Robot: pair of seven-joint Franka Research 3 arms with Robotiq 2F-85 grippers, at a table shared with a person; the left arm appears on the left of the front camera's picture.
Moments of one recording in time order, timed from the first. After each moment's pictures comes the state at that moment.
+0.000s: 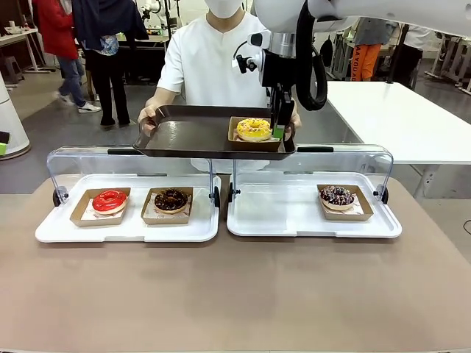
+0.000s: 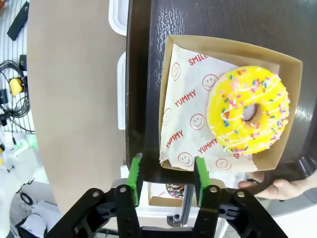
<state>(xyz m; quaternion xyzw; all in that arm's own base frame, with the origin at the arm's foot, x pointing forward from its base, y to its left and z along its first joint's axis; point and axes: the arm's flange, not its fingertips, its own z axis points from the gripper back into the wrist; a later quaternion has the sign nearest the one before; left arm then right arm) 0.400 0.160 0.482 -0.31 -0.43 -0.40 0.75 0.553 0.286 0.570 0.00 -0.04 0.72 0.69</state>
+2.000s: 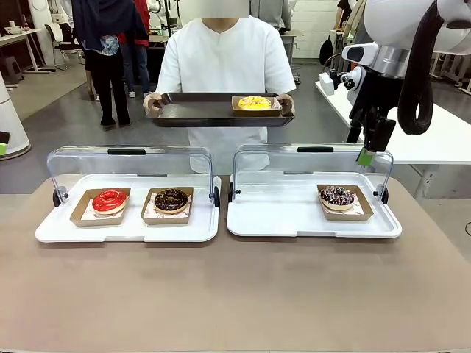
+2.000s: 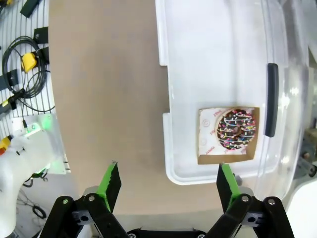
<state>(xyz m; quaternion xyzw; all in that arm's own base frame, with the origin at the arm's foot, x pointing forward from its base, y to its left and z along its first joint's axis) 0.401 0.160 0.482 -0.31 -0.43 -0.40 0.75 0.457 0.119 0.557 0.02 -0.06 0.68 0.73</state>
